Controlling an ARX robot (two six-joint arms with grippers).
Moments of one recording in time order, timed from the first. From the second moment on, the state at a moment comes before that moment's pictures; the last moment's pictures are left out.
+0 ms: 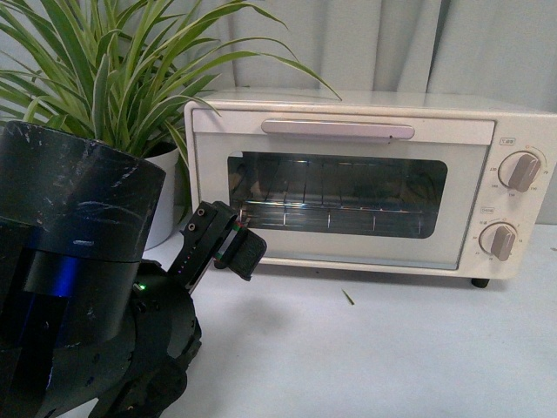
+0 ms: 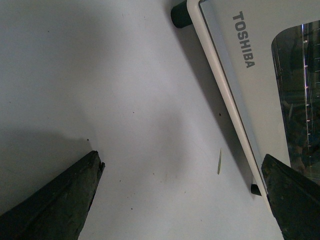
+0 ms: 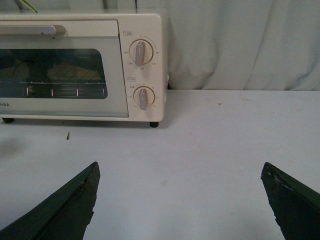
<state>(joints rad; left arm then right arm) -0.48 1.75 0.74 0.55 -0.18 -1.20 0.00 0.00 0.01 0.00 0.00 0.00</state>
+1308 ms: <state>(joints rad) -0.50 1.72 0.72 0.55 -0.16 -1.17 0.36 1.25 0.80 0.26 0.20 0.03</state>
